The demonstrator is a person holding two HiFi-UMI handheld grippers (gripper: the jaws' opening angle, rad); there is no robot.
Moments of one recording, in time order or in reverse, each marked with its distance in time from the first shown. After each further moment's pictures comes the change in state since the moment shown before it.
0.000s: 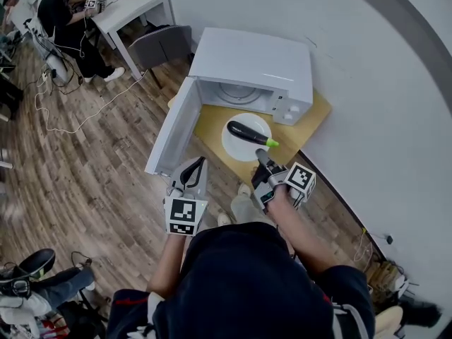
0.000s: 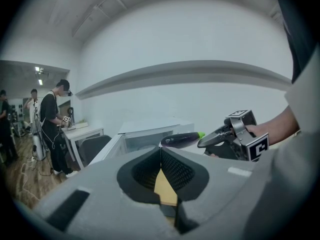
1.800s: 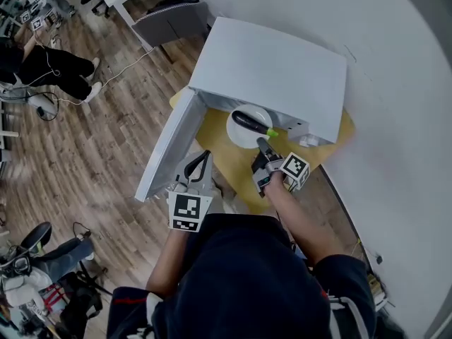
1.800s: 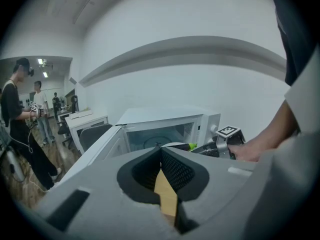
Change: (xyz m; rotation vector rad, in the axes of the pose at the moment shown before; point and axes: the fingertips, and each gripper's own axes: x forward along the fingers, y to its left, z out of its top) left arm 0.133 0.053 -0.013 -0.048 0.149 0.066; right arm 0.160 -0.096 0.080 0.060 0.089 -0.068
